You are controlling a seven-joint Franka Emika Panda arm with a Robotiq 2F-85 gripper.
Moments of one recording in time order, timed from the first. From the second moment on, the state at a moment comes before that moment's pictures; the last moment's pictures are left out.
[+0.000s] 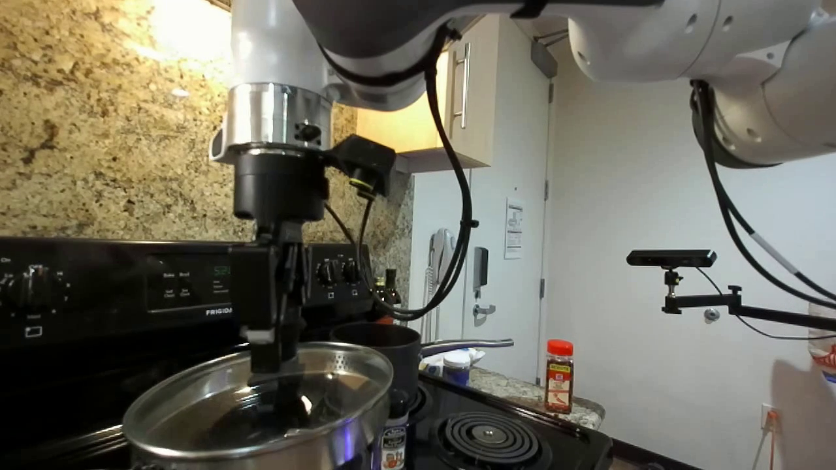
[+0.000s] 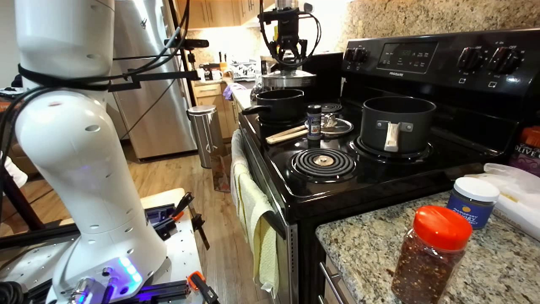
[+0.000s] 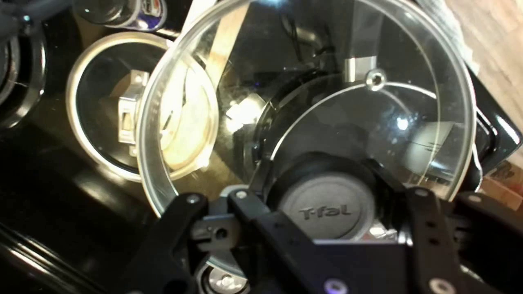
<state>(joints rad) 0.27 0.34 0.22 -1.38 -0.07 1.69 -0.05</state>
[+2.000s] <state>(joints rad) 0.41 0.39 0.28 -1.43 -0.11 1.86 -0.17</state>
